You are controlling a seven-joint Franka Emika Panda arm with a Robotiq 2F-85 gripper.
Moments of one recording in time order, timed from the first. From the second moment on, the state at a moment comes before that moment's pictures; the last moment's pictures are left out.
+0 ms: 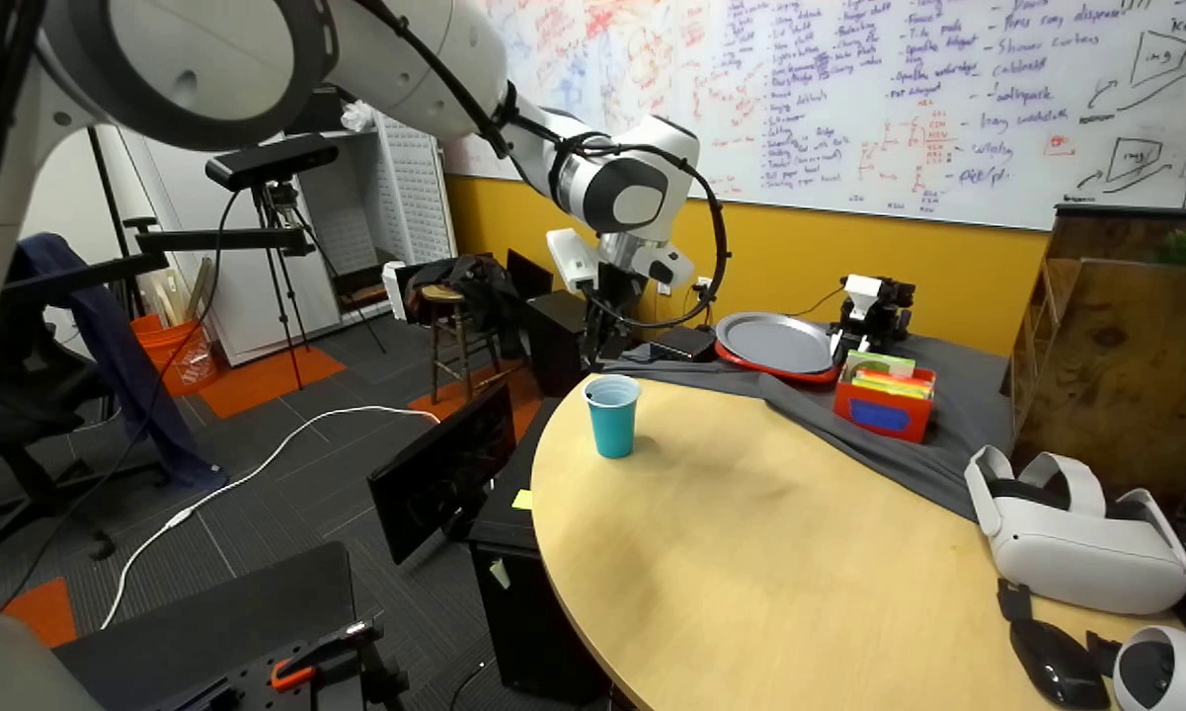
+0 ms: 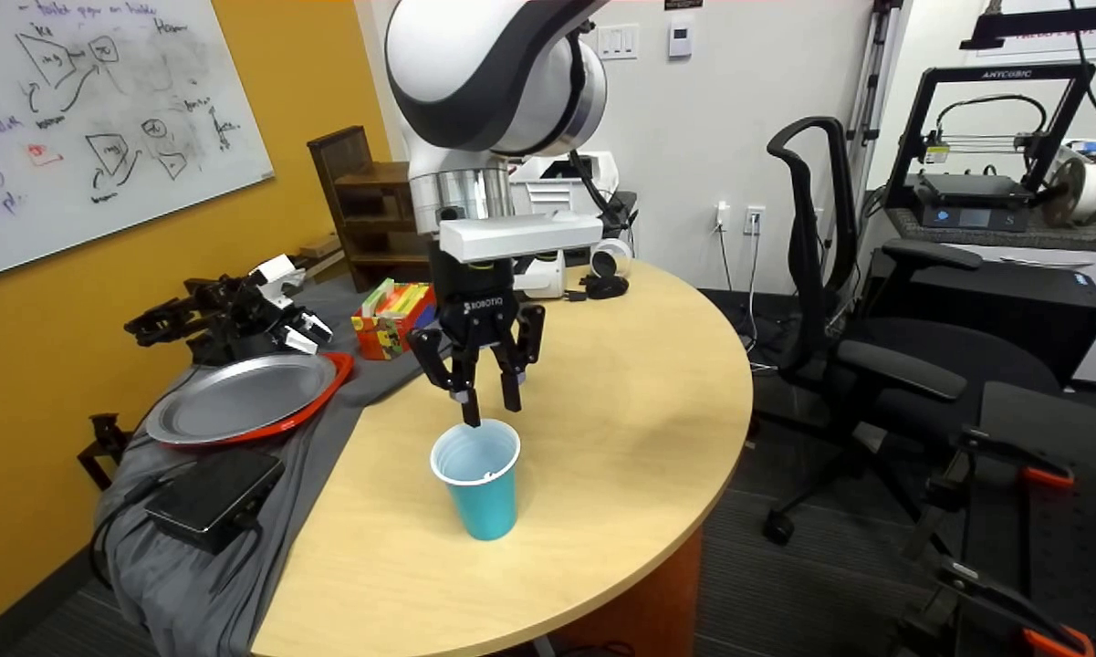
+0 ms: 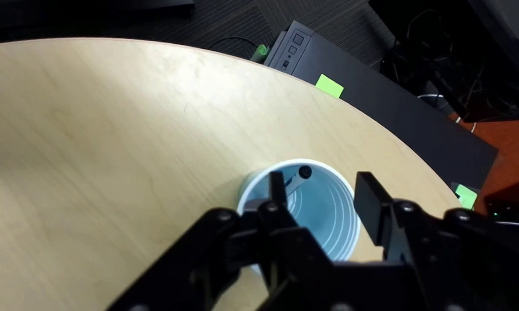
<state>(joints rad) 0.18 0.62 0.15 -1.55 0.27 1.99 0.38</state>
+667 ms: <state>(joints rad) 0.18 0.69 0.15 -1.50 0.26 2.00 0.37</state>
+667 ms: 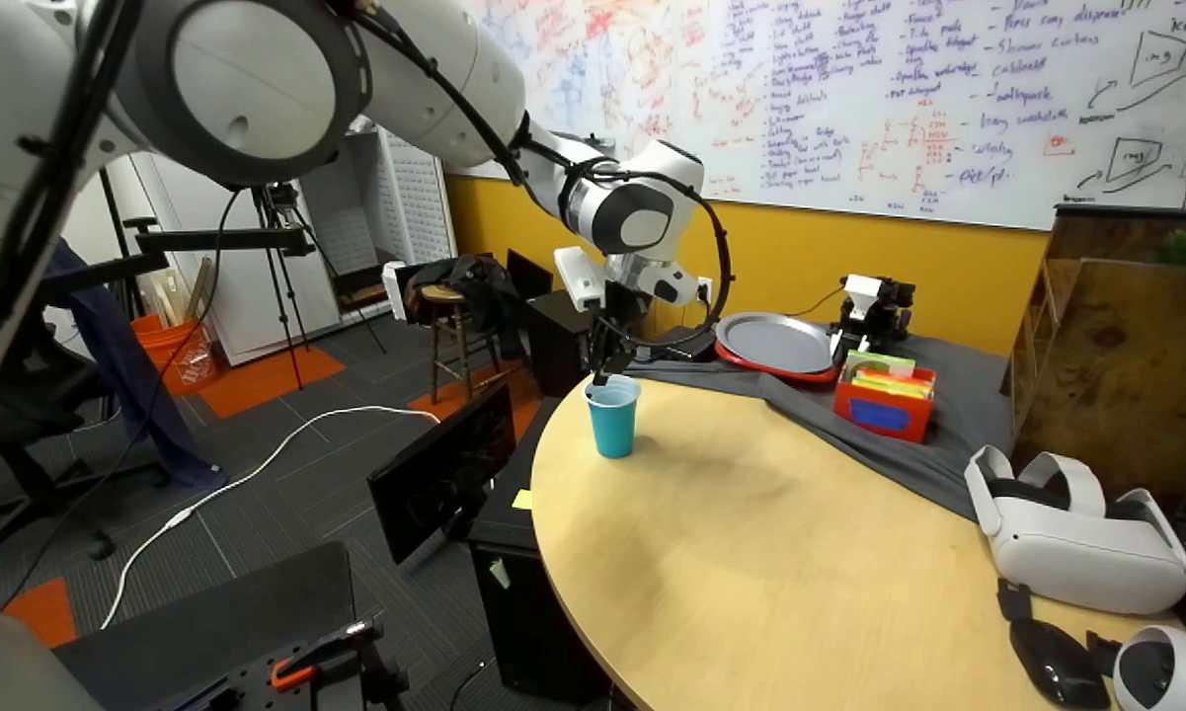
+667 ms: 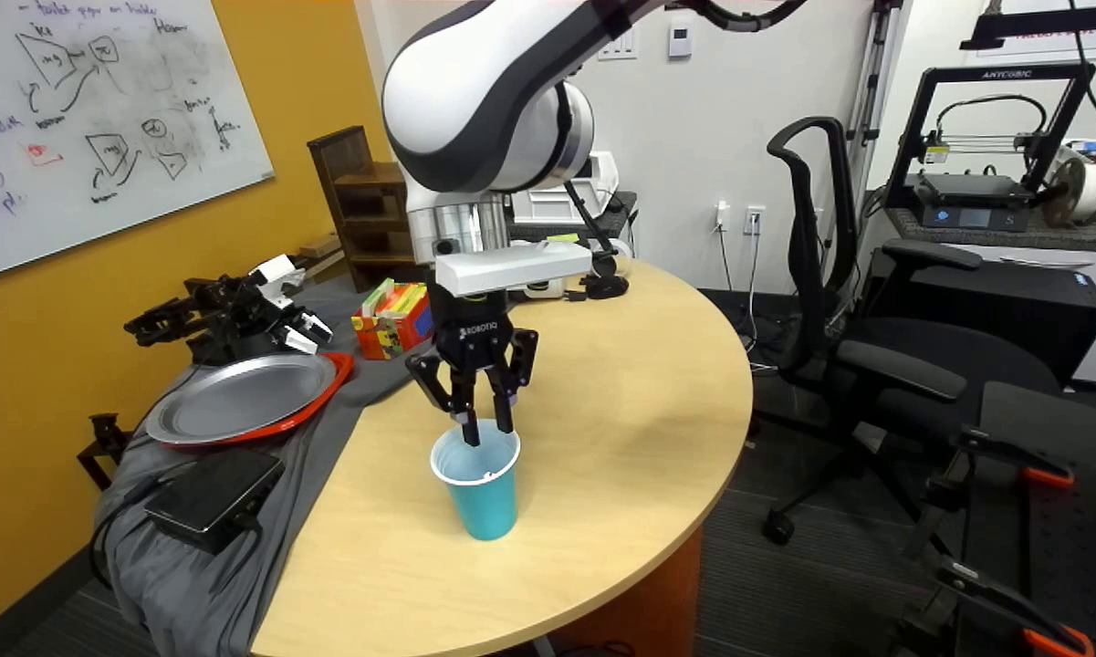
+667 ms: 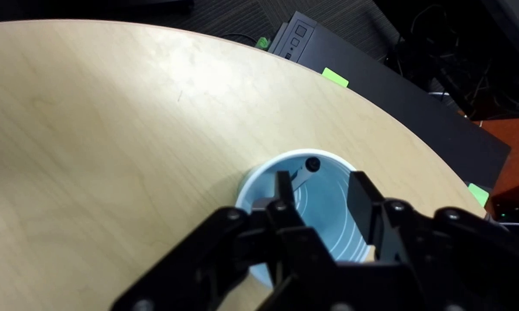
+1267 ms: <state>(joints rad) 0.19 0.75 0.14 -1.44 0.26 2.02 0.37</state>
